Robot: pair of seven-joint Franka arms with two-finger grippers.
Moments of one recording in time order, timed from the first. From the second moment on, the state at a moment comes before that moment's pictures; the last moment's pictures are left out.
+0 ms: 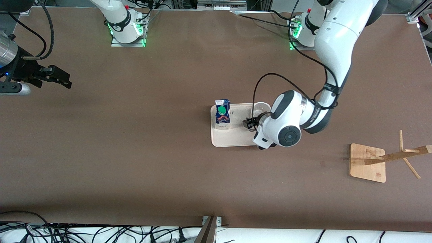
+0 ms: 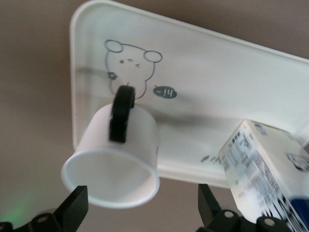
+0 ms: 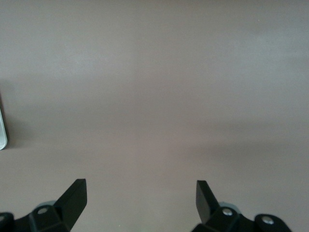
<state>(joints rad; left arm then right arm) -0.21 0.79 -0.28 -1.26 -0.15 1.61 -0.74 0.09 0.05 -0.04 -1.56 0.00 1.58 0.08</state>
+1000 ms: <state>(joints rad) -0.01 0.37 -0.22 -1.26 0.06 1.40 -0.04 0.09 0.06 -0.04 -1.56 0.00 1.59 0.08</state>
